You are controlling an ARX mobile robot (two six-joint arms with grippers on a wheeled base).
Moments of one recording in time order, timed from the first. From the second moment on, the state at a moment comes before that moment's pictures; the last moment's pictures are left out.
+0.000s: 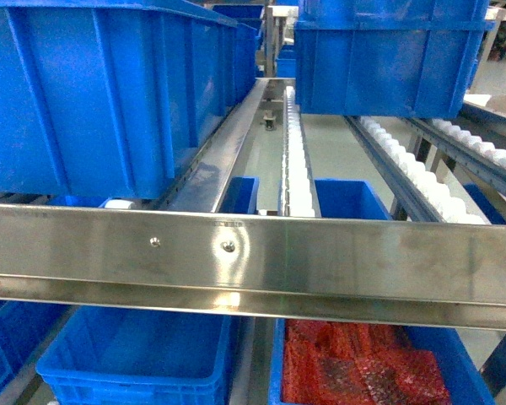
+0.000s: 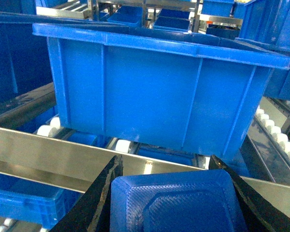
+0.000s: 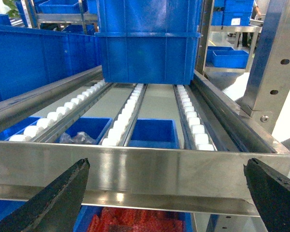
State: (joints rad) left arm -0.44 0.37 0.28 0.00 -0.56 -0.12; right arm 0.00 0.01 0.01 0.00 0.00 0.00
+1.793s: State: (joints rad) left arm -0.44 0.37 0.28 0.00 -0.55 -0.12; right arm 0.00 0.01 0.01 -0.01 0.00 0.00
